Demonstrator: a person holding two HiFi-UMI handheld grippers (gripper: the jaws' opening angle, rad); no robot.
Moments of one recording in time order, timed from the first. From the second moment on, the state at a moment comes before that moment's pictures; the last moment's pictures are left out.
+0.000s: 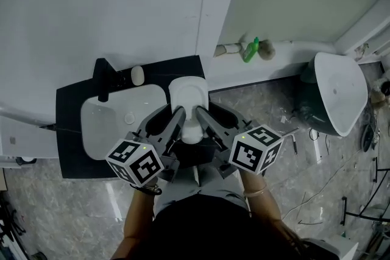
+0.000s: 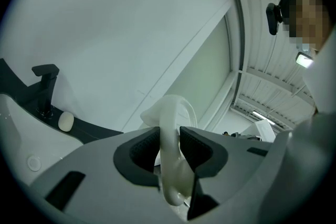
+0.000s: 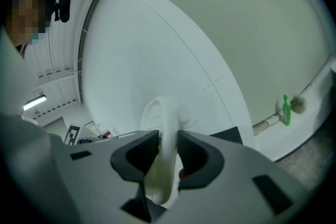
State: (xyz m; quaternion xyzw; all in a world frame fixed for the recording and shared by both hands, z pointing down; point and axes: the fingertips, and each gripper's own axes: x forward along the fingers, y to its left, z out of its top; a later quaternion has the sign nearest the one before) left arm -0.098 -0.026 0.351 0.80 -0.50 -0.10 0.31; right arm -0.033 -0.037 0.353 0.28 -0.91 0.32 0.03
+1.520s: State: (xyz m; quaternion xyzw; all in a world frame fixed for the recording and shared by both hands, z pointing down) left arm -0.149 -0.233 0.580 0.68 -0.59 -0.01 0.42; right arm -0.088 -0.256 0.581 0.23 -0.89 0.37 0.15
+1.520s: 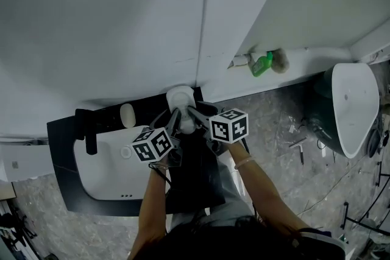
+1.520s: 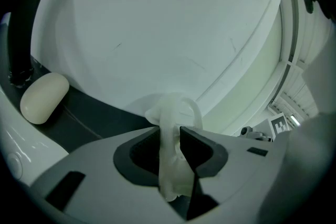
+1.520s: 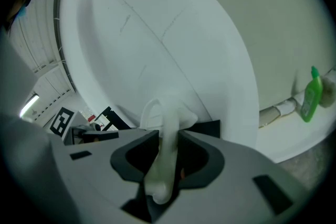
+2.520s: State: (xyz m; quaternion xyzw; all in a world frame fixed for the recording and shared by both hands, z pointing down) left arm -0.144 -0.244 0.609 0.67 -0.60 0.04 0.42; right arm -0.084 -0.265 0.614 0.23 -0.87 0.40 0.18
